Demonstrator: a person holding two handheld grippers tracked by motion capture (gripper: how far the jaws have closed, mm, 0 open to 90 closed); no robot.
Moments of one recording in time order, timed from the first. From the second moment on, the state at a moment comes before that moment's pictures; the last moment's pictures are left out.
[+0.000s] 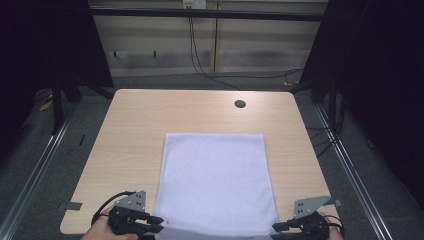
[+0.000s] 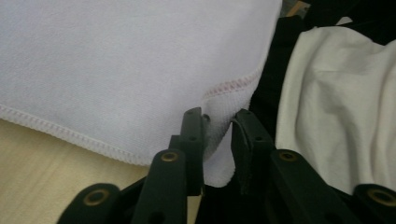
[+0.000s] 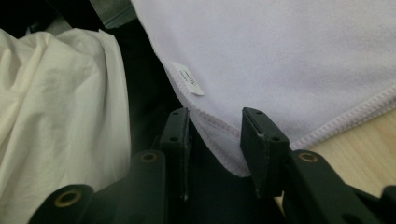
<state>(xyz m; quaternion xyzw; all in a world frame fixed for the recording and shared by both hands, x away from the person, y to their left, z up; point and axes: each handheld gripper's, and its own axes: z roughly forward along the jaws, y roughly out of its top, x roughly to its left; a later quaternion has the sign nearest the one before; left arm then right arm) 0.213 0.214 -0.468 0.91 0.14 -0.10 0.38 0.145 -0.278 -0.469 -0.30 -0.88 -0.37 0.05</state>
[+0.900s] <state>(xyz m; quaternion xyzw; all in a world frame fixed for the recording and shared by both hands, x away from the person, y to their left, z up) 0.359 0.186 -0.488 0.84 0.34 0.01 0.42 0.284 -0.263 -0.473 -0.40 -0.82 -0.40 -0.08</state>
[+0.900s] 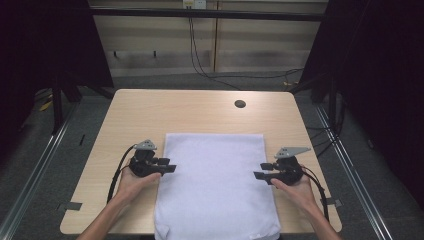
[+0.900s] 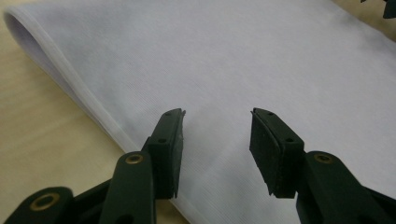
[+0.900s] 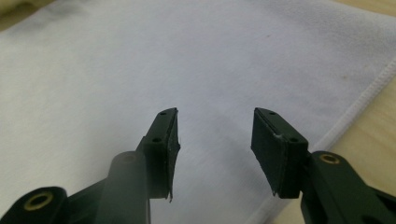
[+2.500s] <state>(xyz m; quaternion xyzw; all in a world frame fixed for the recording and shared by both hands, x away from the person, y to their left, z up) 0.280 0.186 -0.484 0.86 0.31 -0.04 0.40 0.240 -0.248 -0.493 -0.36 -0.85 -0.36 -0.07</state>
